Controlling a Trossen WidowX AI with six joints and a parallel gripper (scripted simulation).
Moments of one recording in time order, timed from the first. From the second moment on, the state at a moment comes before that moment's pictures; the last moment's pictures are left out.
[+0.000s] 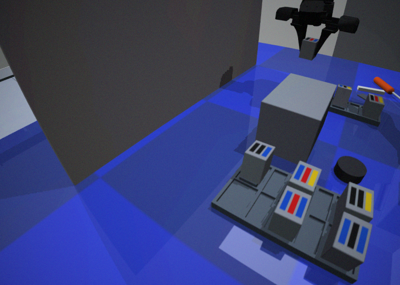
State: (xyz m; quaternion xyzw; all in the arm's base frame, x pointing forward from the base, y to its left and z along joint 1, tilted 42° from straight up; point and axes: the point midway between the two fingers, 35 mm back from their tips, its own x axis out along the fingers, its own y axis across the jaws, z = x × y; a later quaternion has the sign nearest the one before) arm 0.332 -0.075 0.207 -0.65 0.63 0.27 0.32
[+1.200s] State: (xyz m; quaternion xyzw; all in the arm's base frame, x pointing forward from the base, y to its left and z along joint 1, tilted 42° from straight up) arm 0.335 -0.093 0.186 -0.65 0.63 0.27 0.31
